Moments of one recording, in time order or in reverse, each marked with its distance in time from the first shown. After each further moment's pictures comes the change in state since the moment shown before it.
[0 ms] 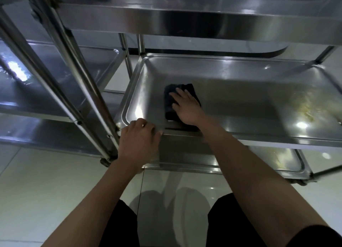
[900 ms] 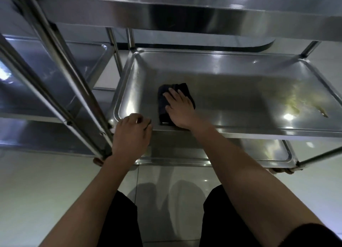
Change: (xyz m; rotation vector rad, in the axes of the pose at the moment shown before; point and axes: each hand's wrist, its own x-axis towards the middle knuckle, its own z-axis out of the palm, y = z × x) left_hand 0.012 -0.013 0.015 0.019 0.145 0.131; right_hand -0.024 -0.015 0.005 -0.042 0.033 0.058
